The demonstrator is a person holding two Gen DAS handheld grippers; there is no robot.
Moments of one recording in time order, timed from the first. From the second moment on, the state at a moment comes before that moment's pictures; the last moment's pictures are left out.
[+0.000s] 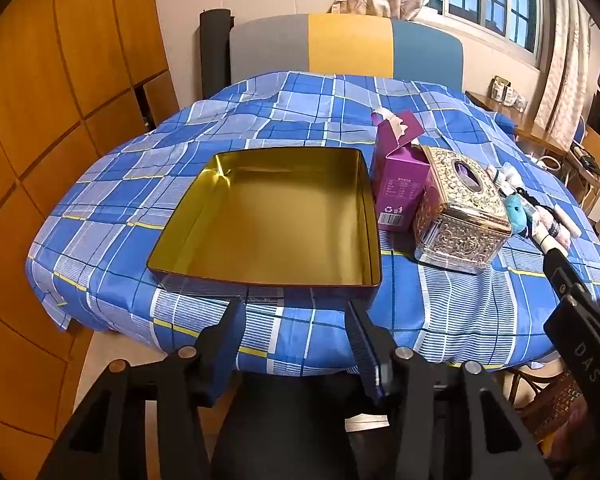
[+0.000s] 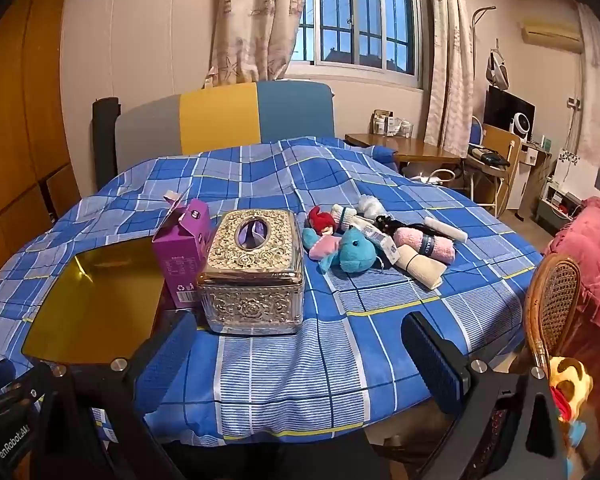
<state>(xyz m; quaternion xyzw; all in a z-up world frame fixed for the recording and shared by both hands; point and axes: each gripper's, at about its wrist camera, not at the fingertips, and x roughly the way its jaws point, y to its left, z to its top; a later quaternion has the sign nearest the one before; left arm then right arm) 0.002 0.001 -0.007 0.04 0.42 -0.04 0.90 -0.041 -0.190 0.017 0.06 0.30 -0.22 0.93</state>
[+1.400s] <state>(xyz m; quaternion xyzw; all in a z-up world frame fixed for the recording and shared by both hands) 0.004 0.006 -0.007 0.04 0.43 -0.03 0.90 -0.040 -0.187 0.009 0.05 0.30 -0.22 0.93</state>
